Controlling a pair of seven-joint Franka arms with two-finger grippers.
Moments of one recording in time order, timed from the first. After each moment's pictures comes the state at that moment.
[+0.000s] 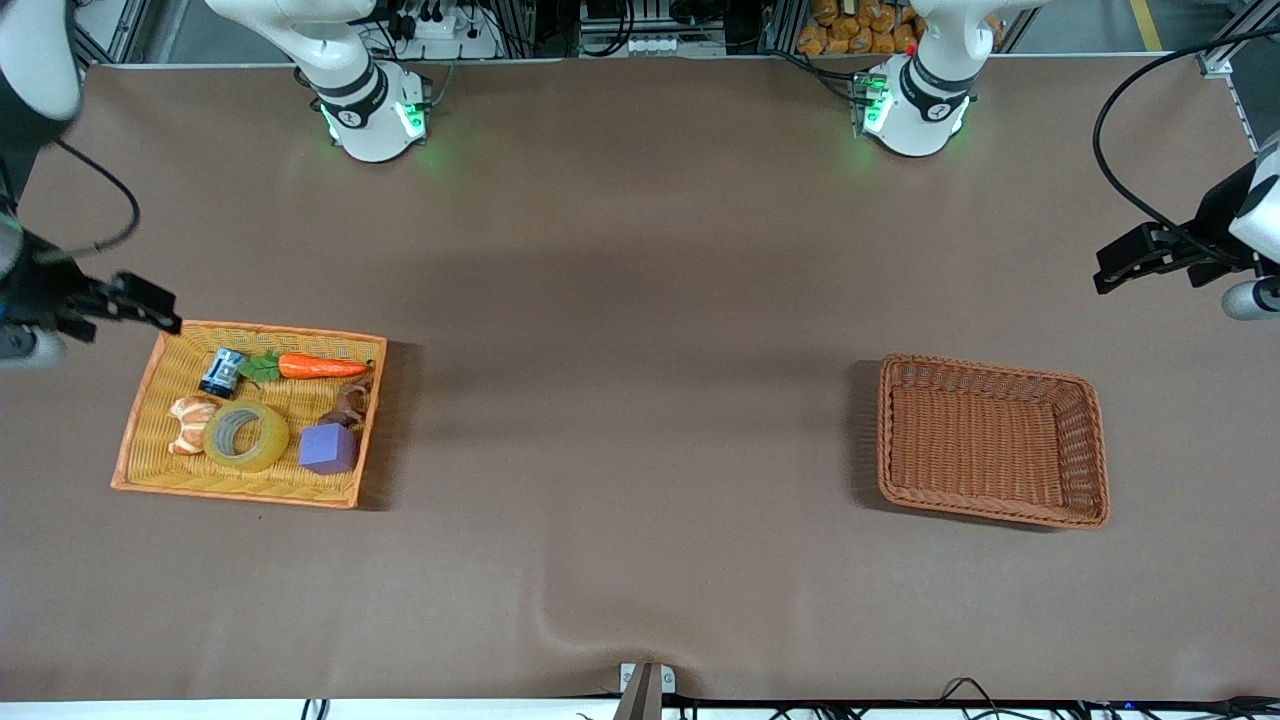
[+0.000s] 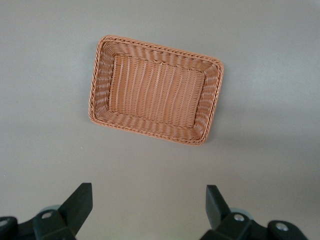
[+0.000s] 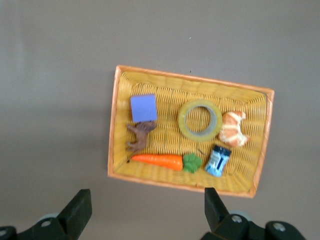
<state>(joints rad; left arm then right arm) 0.15 0.09 -0.23 -1.44 0.04 1.51 -0.14 -0.01 0.16 -0.02 -1.54 0.00 1.70 -0.10</state>
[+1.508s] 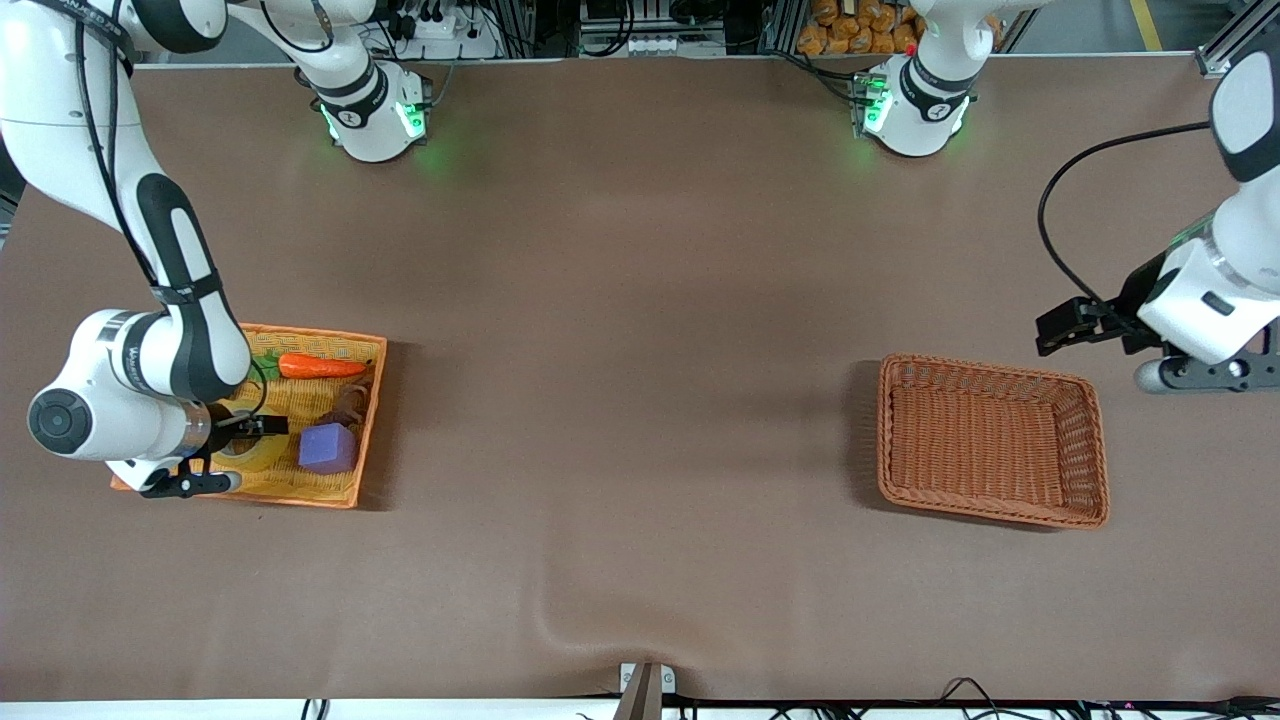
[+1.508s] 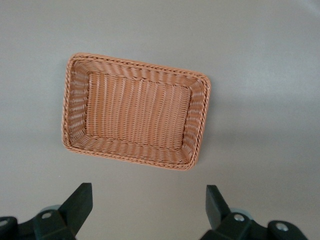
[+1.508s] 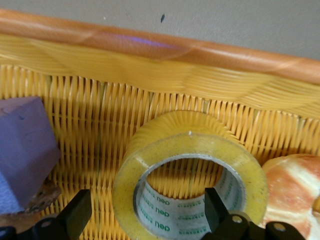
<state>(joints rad) 0.12 0.20 -0.25 -1.48 0.04 1.67 -0.14 -0.11 0.66 -0.04 -1.67 -0.02 2.13 -0.20</state>
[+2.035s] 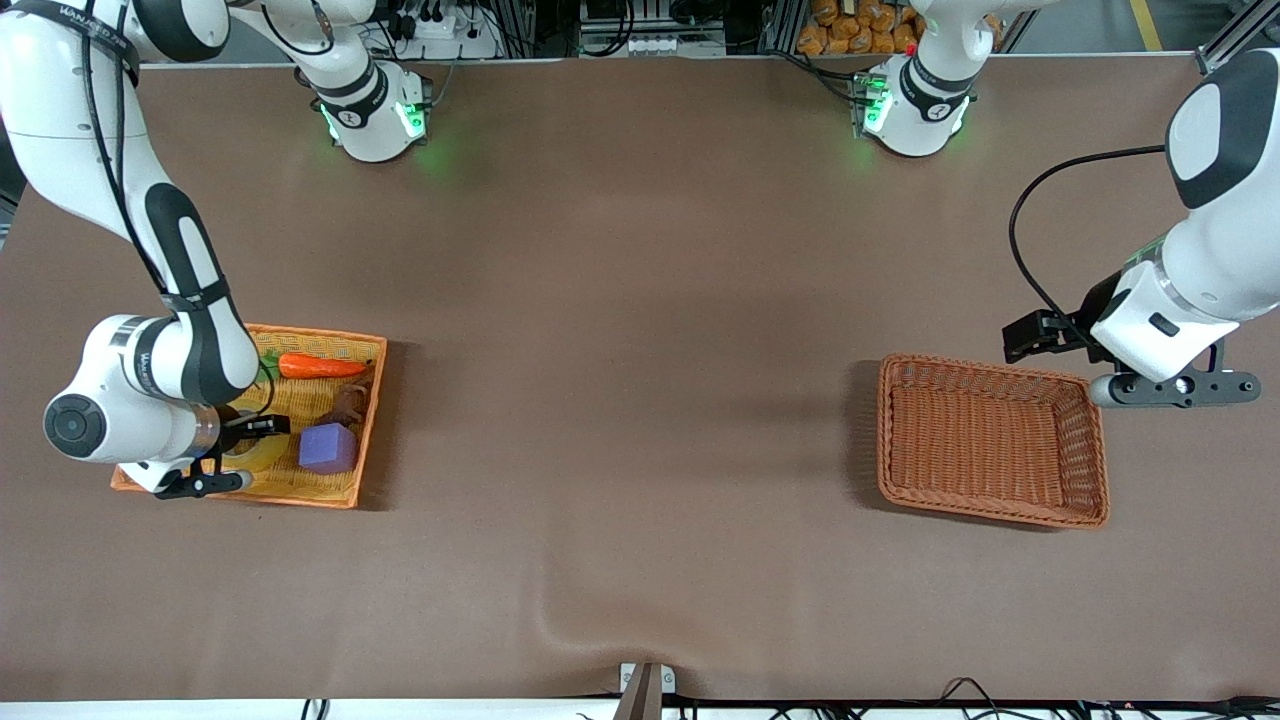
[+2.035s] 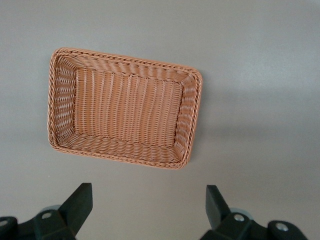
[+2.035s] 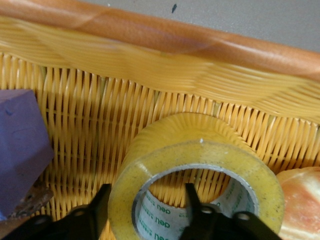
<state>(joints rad) 0.09 0.23 -0.25 -1.48 0.04 1.68 -0.16 -0.11 0.67 -0.03 -1.67 -0.02 2.14 -0.26</state>
